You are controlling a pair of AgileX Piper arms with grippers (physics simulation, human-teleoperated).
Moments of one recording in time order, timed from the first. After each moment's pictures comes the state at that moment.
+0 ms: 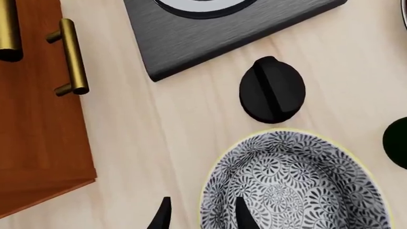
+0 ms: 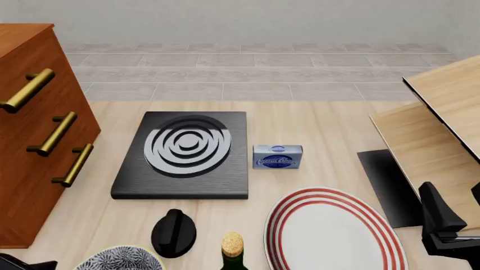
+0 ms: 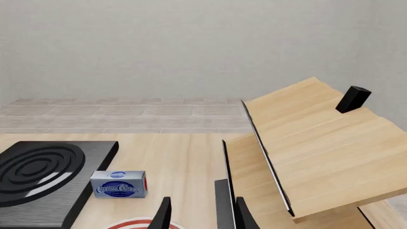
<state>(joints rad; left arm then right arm) -0.20 0.19 -0.10 0.78 0.22 0.00 0.15 0.00 -0.15 0.00</state>
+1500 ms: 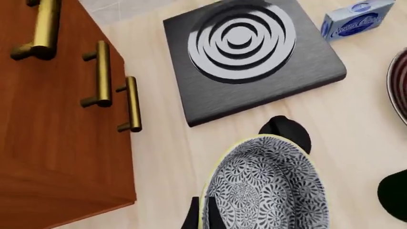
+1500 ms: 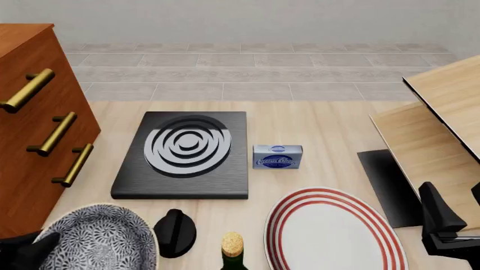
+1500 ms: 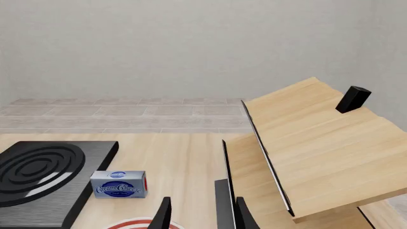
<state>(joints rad) -0.12 0.19 -0.29 0.75 0.23 0.00 0.15 0.00 -0.15 0.00</state>
